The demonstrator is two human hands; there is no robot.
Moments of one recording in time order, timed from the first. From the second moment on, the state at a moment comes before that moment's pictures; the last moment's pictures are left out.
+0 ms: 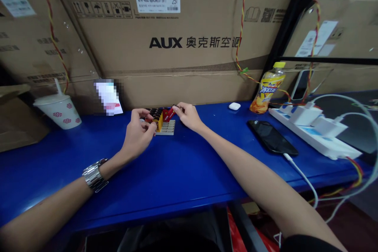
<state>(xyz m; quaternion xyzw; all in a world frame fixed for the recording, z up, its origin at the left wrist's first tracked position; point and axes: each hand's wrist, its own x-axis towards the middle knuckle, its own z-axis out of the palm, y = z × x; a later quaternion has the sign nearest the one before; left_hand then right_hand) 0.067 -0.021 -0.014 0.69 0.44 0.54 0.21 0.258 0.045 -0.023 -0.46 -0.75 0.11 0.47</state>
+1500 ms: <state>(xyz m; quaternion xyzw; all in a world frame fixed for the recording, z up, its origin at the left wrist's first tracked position) 0.066 -0.020 -0.015 0.74 0.42 0.49 0.19 0.290 0.044 -0.015 -0.55 -0.82 0.04 0.15</state>
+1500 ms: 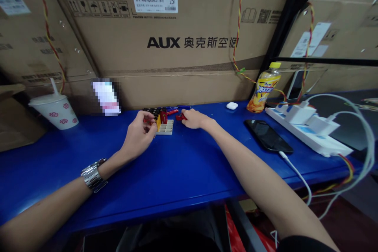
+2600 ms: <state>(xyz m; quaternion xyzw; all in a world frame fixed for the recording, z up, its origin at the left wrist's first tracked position) 0.067 -0.022 -0.014 0.71 0.35 0.54 0.28 0.254 0.025 -0.008 -0.34 -0.72 0.34 0.51</state>
